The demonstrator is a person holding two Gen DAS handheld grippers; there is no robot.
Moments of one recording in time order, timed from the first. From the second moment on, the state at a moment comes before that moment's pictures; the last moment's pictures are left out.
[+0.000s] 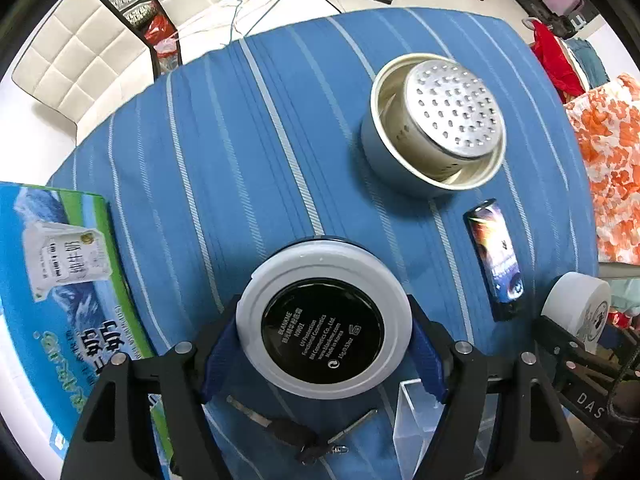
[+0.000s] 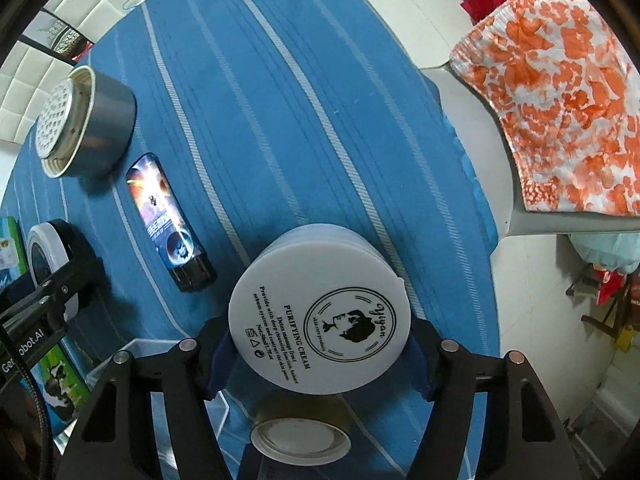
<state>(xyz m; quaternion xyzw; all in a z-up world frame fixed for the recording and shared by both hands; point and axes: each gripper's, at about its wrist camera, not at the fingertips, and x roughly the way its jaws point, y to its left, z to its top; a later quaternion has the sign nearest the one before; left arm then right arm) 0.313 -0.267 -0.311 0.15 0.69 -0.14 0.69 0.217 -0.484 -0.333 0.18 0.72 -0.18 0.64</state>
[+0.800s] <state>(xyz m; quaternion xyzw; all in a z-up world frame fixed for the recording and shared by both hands) 0.295 -0.109 -0.168 0.02 0.62 -0.15 0.77 0.223 -0.320 -0.173 0.15 0.64 -0.06 0.75</state>
